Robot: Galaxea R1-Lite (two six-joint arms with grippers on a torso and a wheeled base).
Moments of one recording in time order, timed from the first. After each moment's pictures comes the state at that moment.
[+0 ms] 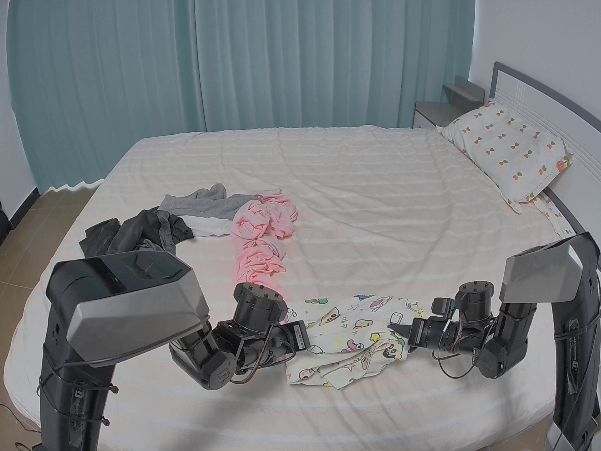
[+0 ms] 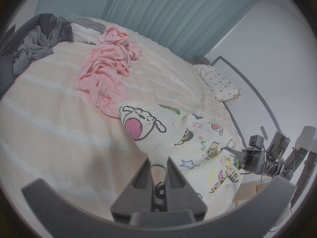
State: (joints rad) left arm -0.61 2.39 -0.91 -0.85 -0.03 -0.69; right arm 0.26 2.45 -0.55 -1.39 0.47 0.52
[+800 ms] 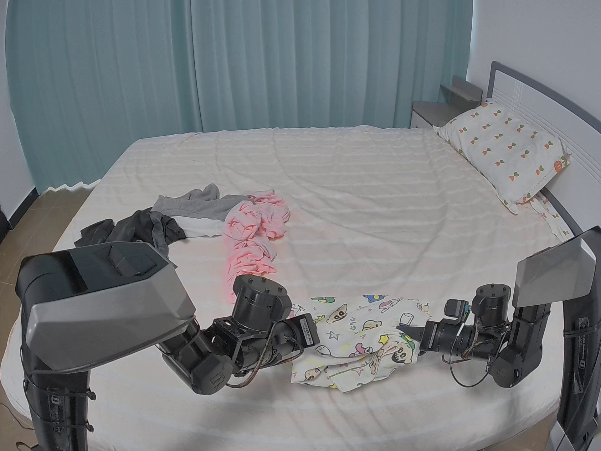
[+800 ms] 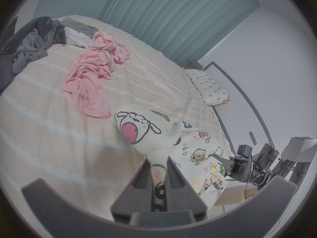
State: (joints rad) left arm -0.66 2.27 -0.85 -0.85 -0.02 -0.76; right arm 0.26 2.38 -0.39 -1.53 0.48 0.52
